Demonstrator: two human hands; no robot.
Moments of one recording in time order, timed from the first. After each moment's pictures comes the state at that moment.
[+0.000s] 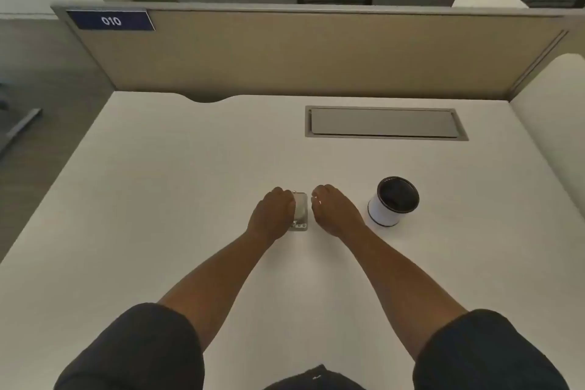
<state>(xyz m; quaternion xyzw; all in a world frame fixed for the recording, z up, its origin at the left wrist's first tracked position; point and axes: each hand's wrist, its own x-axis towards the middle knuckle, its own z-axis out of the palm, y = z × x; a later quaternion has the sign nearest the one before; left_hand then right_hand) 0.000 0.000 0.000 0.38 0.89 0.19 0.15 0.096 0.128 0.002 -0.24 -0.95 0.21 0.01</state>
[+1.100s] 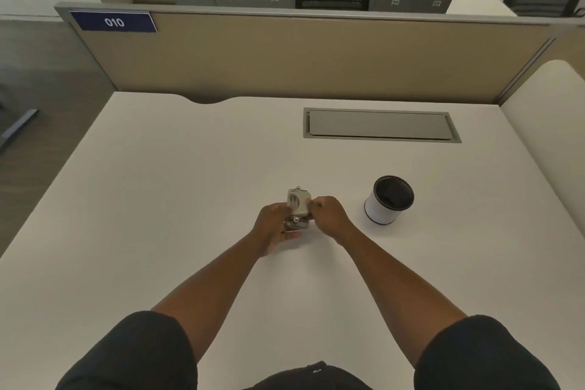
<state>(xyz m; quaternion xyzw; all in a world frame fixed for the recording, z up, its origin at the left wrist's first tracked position) 0.016 -0.014 -0.018 0.00 0.62 0.61 0.49 0.100 0.111 0.004 -0.36 -0.78 0.51 -0.01</state>
